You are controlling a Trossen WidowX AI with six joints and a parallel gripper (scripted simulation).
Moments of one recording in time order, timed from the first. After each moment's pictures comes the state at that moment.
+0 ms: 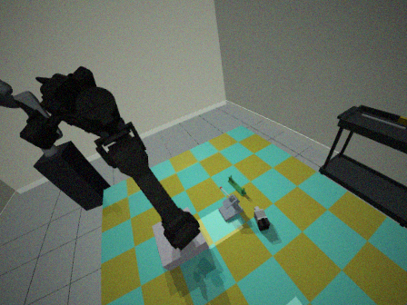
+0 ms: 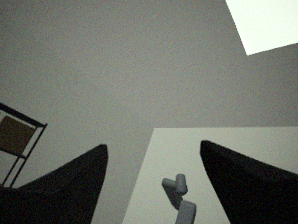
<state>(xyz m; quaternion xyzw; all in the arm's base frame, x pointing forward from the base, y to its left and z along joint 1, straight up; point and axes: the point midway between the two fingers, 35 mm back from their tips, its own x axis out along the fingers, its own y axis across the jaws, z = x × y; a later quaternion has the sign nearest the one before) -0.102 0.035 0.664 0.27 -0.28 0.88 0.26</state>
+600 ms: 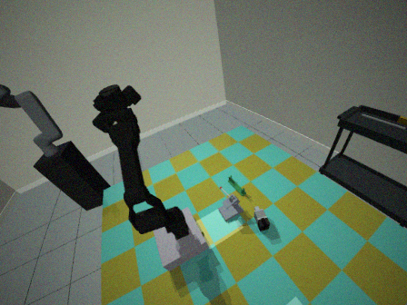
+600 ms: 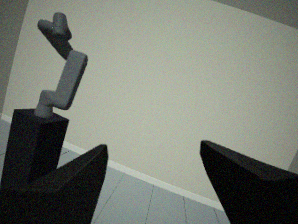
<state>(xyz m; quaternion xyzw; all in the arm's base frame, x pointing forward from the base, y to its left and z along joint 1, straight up) -0.045 0.275 0.543 -0.05 -0.19 0.80 0.57</state>
